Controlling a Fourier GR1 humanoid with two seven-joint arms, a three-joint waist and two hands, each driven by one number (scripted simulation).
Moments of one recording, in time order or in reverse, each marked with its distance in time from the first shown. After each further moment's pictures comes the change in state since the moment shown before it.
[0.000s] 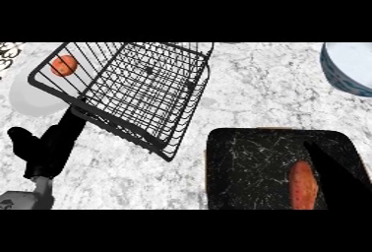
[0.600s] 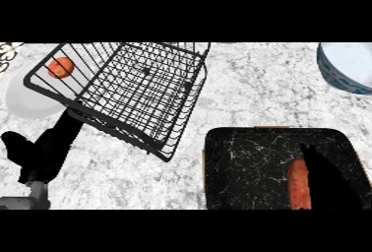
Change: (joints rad) left arm 0.034 -0.010 0.033 -0.020 -0.016 -0.024 0.005; right arm 0.058 0.124 0.000 0.194 0.219 0.005 -0.093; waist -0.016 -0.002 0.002
